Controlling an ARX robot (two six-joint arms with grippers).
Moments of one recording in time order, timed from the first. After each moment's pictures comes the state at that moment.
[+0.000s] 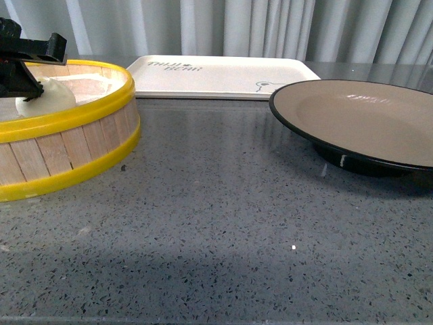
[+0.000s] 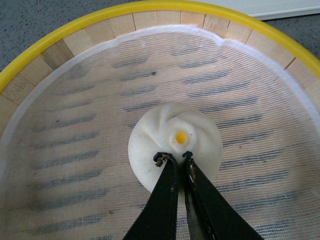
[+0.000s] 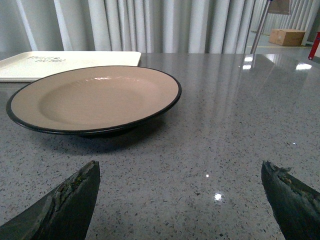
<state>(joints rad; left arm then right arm) -0.15 1.46 1.04 -0.15 -0.08 0.05 0.00 0.00 0.01 0.00 0.00 0.00</state>
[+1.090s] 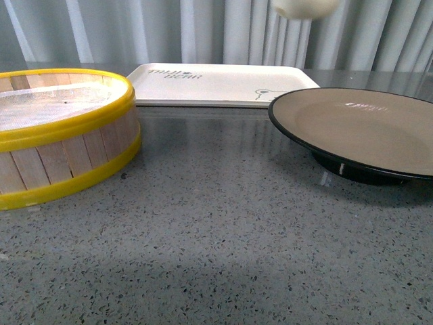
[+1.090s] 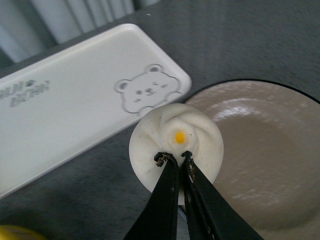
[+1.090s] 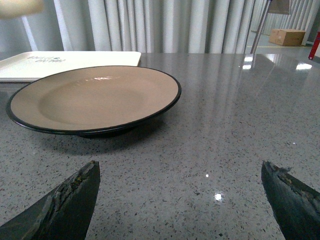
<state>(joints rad) -0.71 1.67 1.51 -0.24 -0.20 0.09 0.00 0.00 0.01 0.00 0.00 0.00</state>
